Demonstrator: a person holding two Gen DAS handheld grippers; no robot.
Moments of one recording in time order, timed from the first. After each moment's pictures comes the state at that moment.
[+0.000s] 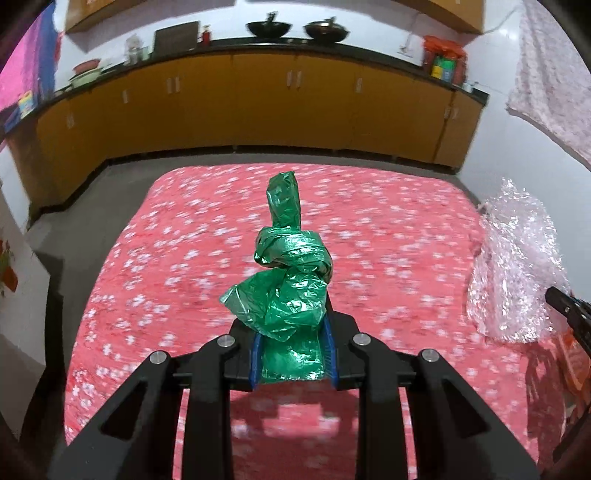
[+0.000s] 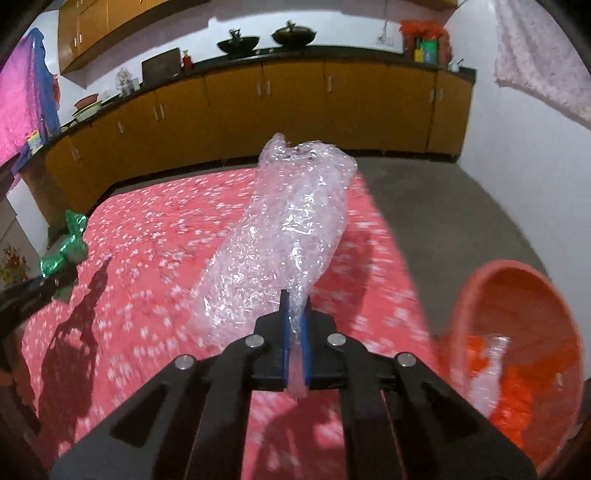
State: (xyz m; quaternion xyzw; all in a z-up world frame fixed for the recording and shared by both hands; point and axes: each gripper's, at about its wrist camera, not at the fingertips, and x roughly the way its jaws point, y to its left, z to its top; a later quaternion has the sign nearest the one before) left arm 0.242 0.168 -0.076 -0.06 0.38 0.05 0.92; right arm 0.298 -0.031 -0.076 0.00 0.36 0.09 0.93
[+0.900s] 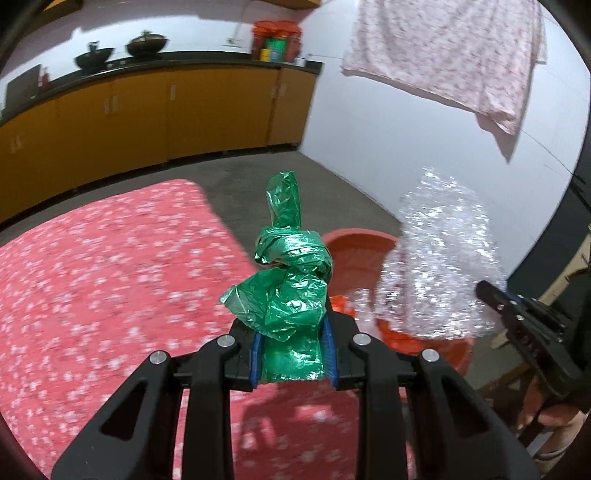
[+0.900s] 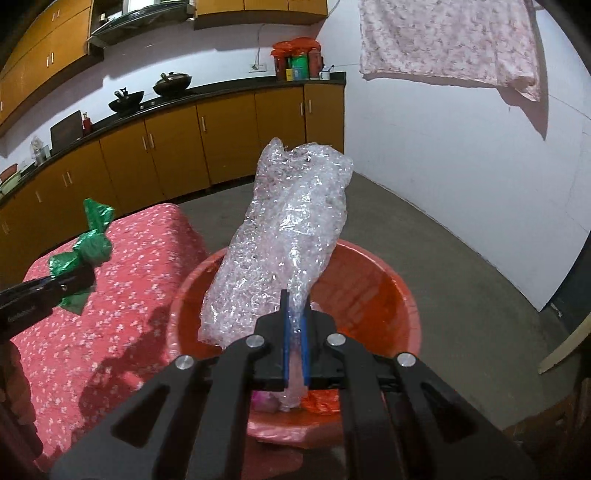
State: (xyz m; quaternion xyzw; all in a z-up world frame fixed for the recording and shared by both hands) left arm 0.246 -0.095 -0.043 -0.02 0.36 -0.23 0.90; right arm 0.207 -0.238 -0.058 0.07 0.32 -0.09 0.94
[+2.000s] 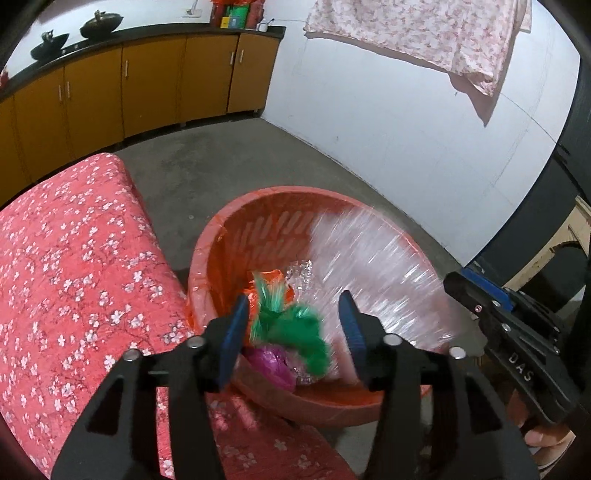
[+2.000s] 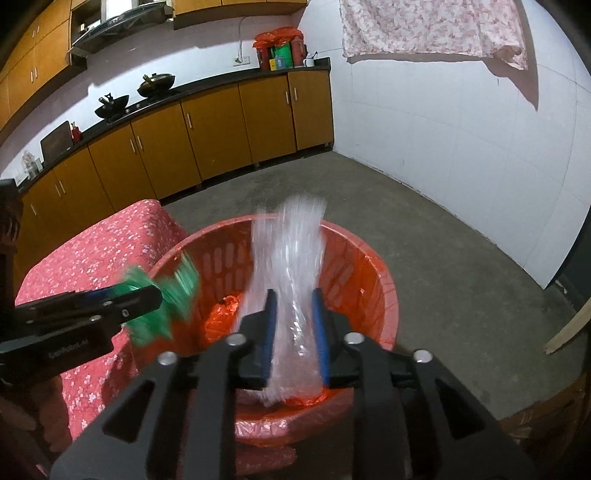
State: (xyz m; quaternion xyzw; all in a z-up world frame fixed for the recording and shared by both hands) left arm 0.257 -0.174 -0.075 0.00 0.41 -0.28 0.87; right arm 0.206 -0.266 -0.086 0.10 0.33 -0.10 0.93
